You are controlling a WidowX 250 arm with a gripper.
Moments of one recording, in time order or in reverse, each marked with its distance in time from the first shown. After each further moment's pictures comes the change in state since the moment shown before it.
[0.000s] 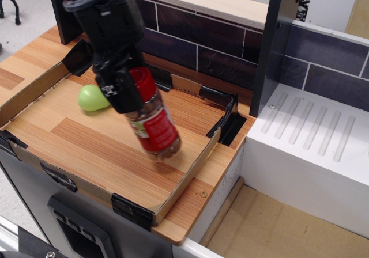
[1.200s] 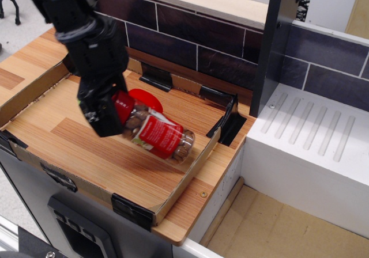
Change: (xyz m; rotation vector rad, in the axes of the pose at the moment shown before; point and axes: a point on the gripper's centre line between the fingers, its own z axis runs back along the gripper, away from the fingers) arm -0.043 0.003 -0.027 -0.027 0.097 0.016
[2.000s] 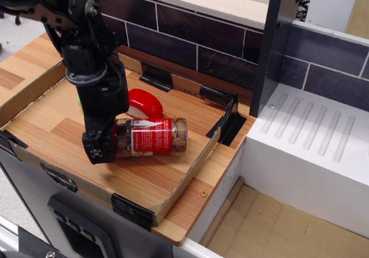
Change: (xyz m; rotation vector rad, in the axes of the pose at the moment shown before) arm -0.017 0.004 -0.036 0.156 0.208 0.110
